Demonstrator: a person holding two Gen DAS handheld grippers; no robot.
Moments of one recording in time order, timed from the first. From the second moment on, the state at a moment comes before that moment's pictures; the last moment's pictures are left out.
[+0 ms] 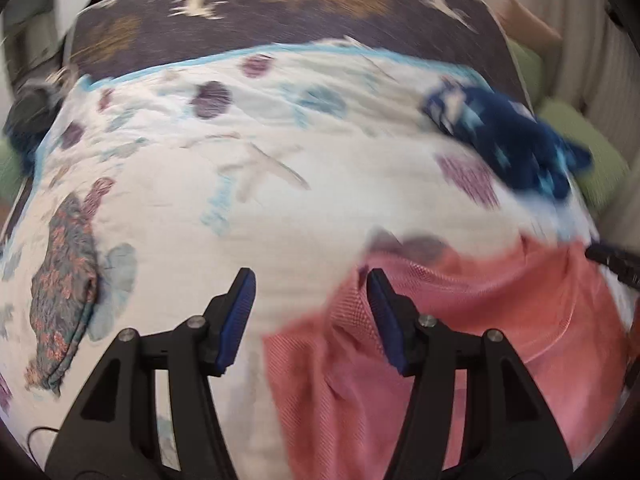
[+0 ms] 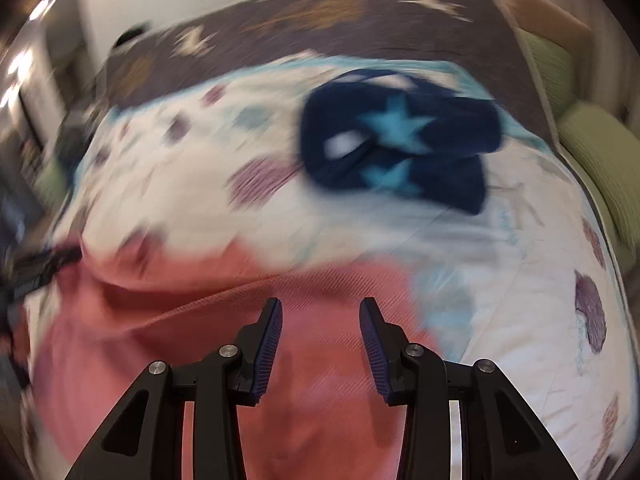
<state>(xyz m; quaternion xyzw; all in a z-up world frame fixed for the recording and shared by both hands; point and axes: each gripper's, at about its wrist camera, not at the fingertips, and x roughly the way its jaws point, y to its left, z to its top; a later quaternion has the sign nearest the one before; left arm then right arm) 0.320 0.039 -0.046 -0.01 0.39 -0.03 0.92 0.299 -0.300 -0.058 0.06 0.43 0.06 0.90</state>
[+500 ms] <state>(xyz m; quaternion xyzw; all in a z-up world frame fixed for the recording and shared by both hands) 0.320 0.047 -0.077 -0.03 0.44 -0.12 0.89 0.288 -0.366 -0.077 0.18 0.44 0.06 0.88</state>
